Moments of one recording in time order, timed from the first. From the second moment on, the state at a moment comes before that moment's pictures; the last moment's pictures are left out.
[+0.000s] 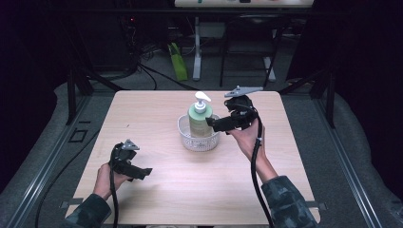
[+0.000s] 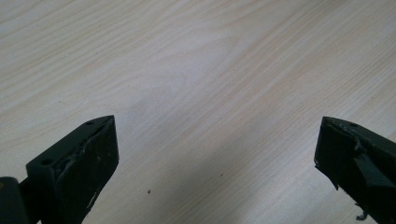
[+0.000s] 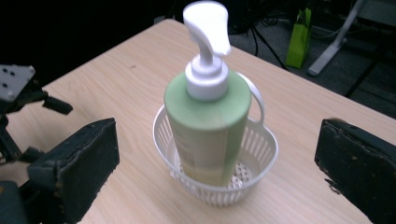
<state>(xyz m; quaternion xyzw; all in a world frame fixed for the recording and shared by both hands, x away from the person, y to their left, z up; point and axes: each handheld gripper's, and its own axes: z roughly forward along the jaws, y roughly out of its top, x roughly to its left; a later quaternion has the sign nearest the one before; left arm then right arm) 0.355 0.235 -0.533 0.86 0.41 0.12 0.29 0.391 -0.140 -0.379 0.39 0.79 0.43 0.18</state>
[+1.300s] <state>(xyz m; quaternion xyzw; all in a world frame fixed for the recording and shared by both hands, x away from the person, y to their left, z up) 0.353 0.235 -0.533 0.86 0.41 0.12 0.28 0.274 -0.246 -0.467 0.48 0.79 0.36 0.15</state>
